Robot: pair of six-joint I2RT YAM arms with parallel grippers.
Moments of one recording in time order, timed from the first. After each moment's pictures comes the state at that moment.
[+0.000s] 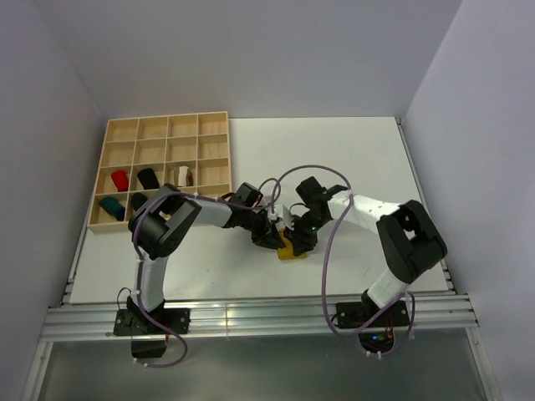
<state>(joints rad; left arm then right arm) -0.70 2.05 1.06 0.00 0.81 -0.99 0.54 1.58 0.88 -0.67 -0.59 -0.82</state>
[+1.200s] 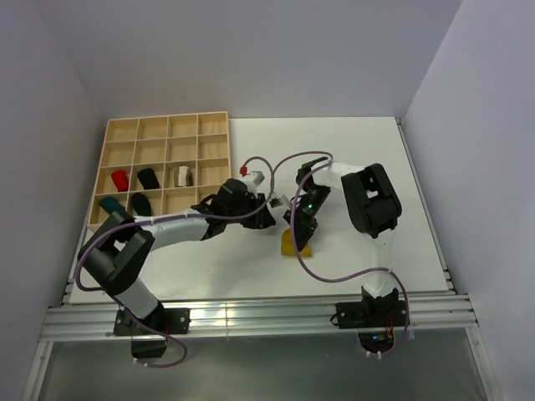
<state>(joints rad) -0.73 1.62 0.83 0.19 0.24 -0.63 0.39 2.10 1.36 -1.25 -0.75 -0.88</state>
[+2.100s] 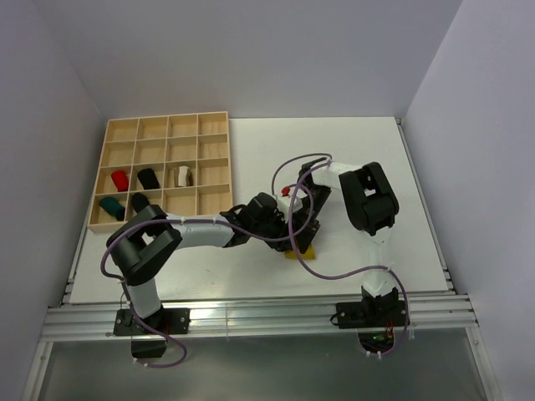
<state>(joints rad) -0.94 1.79 0.95 0.16 0.33 -0.30 0.38 2.15 1.39 -1.32 -0.73 -0.87</state>
